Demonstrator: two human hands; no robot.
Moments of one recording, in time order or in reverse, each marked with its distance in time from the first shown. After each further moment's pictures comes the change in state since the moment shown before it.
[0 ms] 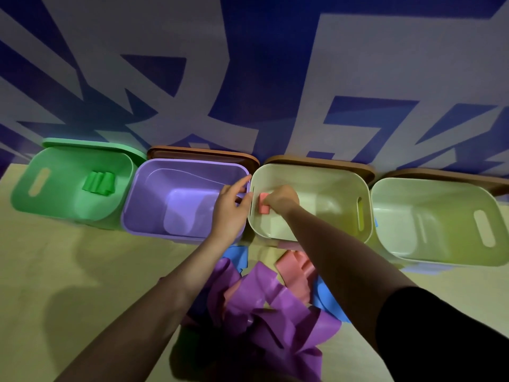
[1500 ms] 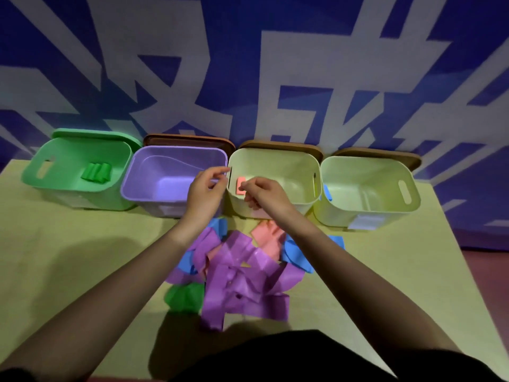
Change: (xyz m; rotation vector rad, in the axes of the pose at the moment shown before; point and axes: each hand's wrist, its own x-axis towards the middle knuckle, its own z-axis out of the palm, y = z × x) left_hand -0.095 0.056 -0.039 -0.147 0.055 0.151; right_hand -0.191 0.045 -0.041 0.580 -0.056 -0.495
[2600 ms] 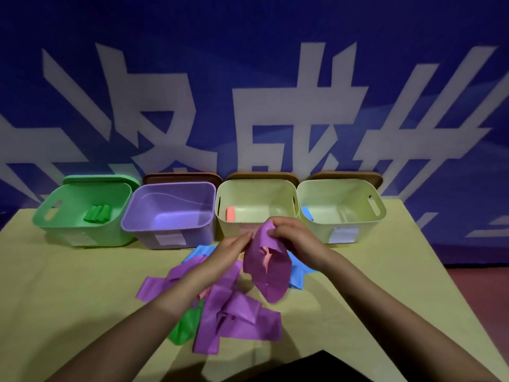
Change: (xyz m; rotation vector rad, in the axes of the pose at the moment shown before) left_hand -0.096 0.030 0.033 -0.178 -0.482 -0.266; right_hand -0.115 -0.004 -0.071 0.186 -0.266 -0.148
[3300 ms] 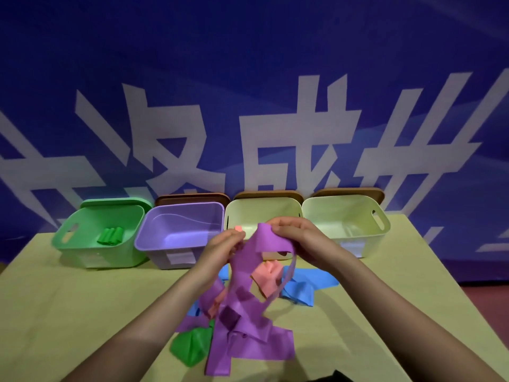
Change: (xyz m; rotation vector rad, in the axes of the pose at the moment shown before) left_hand -0.025 0.047 -0.027 -0.144 0.131 0.029; right_hand -0.006 -0.035 0.008 0.054 -0.069 -0.063
